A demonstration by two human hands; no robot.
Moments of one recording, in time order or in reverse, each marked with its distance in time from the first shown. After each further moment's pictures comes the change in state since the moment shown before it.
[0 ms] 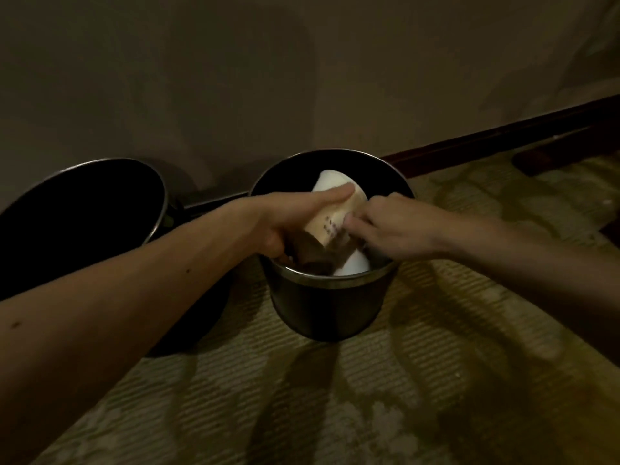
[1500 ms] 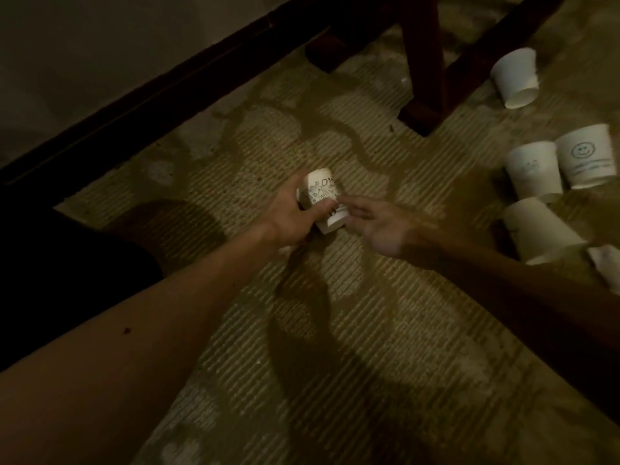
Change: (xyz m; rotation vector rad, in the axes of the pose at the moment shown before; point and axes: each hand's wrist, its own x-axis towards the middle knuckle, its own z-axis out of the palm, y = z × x) left_hand 0.237 0.059 0.333 0.287 -0.011 0.475; right_hand -0.122 0.361 0.075 1.026 0.319 0.515
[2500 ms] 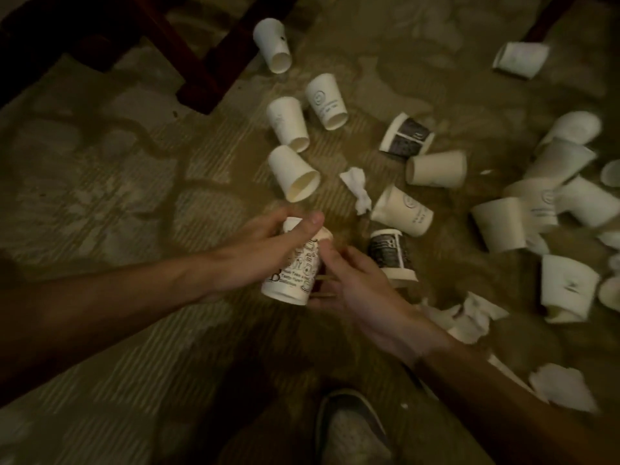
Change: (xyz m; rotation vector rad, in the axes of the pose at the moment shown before) left_hand -0.145 0.139 0.230 0.080 -0.580 0.060; right_hand -0.278 0.118 -0.118 0.850 0.345 0.198
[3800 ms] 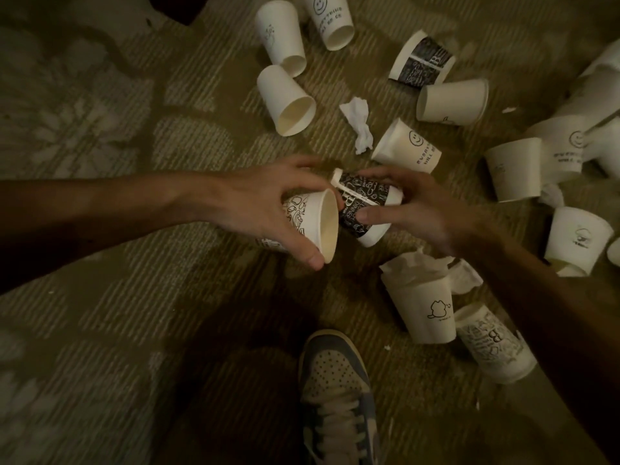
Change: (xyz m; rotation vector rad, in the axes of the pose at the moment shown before) left_hand 0.017 0.002 0.006 0.641 -0.440 0.041; right_hand 0.023 -0.026 -0.101 -0.498 -0.141 -0.164
